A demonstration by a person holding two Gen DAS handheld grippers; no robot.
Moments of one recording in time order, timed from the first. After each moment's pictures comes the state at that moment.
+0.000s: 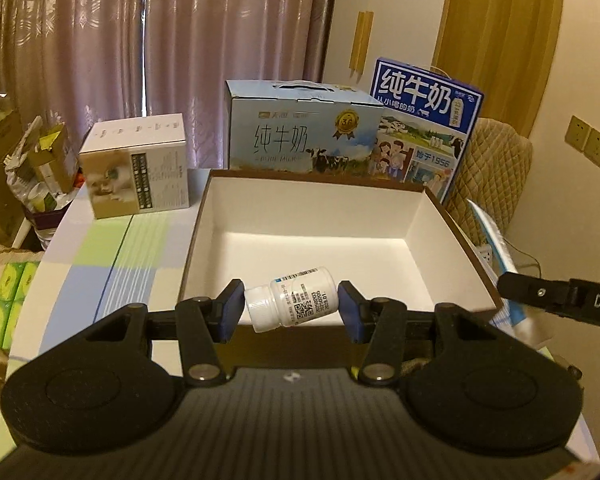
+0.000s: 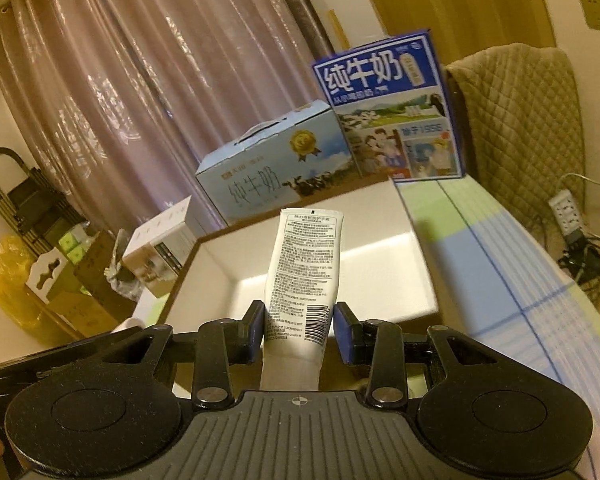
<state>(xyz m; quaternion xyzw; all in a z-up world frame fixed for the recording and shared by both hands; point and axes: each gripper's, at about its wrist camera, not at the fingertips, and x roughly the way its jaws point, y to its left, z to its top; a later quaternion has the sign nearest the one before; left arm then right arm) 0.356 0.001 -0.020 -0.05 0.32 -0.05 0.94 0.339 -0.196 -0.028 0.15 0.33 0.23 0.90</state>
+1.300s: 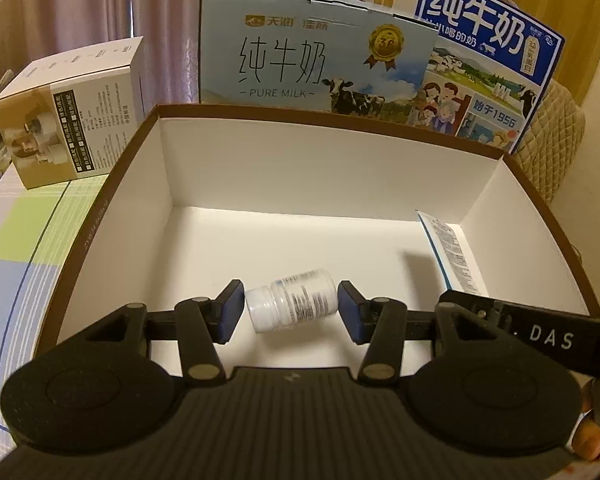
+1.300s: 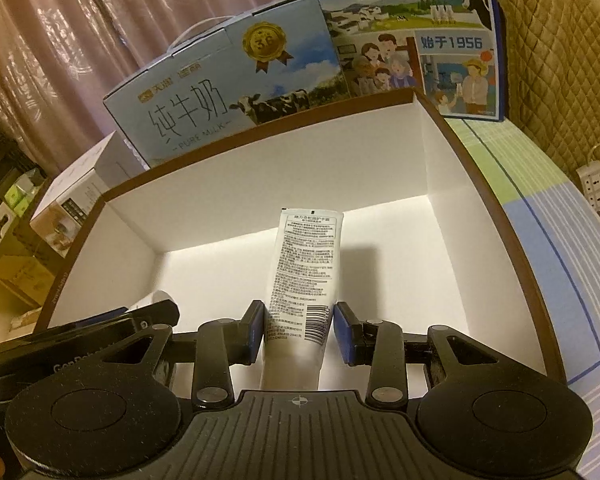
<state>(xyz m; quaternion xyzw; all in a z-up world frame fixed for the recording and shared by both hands) 0.497 -0.023 -0.129 -0.05 0.39 -0.03 0.92 0.479 -0.134 -0.138 0.10 0.43 0.21 0.87</state>
